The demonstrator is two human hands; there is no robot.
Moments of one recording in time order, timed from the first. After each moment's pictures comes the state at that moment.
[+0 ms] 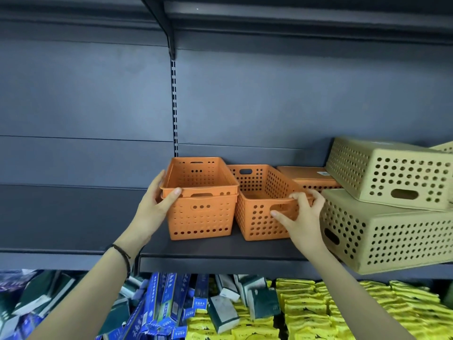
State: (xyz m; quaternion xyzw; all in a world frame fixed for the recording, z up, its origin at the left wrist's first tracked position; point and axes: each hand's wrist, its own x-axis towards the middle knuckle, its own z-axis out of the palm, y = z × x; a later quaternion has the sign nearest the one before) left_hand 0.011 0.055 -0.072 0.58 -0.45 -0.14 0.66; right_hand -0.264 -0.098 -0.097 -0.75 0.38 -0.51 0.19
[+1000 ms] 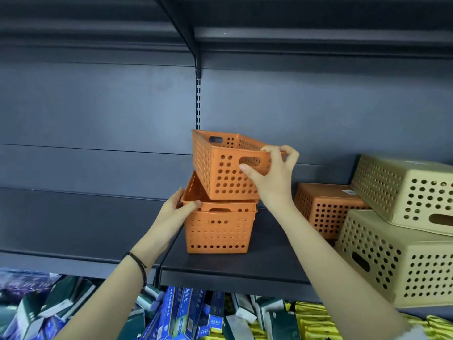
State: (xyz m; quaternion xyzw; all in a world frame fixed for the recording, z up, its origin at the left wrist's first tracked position) left_hand 0.002 0.068 -0.044 0.64 -0.40 -0.20 0.63; right_hand -0.148 -0.074 0.009 -0.74 0.22 -0.60 0.19
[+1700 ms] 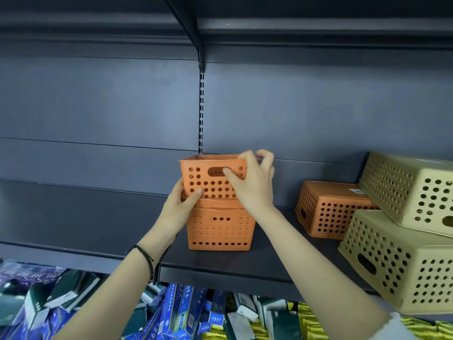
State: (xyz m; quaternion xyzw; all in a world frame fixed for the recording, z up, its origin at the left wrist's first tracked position) left_hand 0.010 0.052 -0.049 0.62 -0.42 -0.13 0.65; right_hand -0.114 -0.062 -0.003 -0.79 0.28 -0.52 0.14
